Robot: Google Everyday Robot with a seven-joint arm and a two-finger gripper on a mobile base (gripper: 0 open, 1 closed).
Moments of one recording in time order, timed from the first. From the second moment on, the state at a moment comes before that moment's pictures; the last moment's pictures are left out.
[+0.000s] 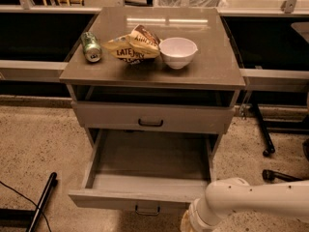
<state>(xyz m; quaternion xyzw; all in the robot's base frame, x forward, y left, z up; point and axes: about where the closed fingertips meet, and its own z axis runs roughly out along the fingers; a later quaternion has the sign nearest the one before) 0.331 -0.114 0.420 -0.70 0.68 0.17 0.10</state>
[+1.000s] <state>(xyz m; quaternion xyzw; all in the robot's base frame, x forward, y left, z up) 0.367 -0.095 0.388 -0.65 0.73 0.16 0.12</state>
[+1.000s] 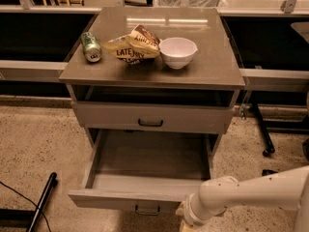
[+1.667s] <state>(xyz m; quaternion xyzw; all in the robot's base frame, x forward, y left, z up) 0.370 -0.100 0.386 -0.64 0.74 0.16 0.12</state>
